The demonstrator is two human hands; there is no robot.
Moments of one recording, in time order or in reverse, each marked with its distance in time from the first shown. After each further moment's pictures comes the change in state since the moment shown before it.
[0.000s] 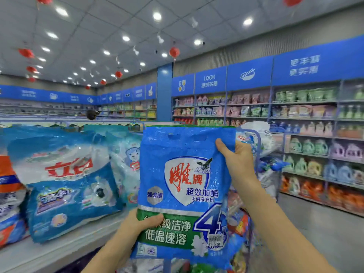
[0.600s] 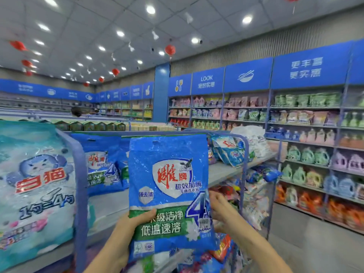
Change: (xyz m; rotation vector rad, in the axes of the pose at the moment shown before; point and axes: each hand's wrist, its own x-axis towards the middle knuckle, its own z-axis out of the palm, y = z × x) left_hand 0.191 -0.053 0.175 -0.240 0.148 -0.064; right_hand 0.094 0.220 -0.189 -0.014 -0.411 0.623
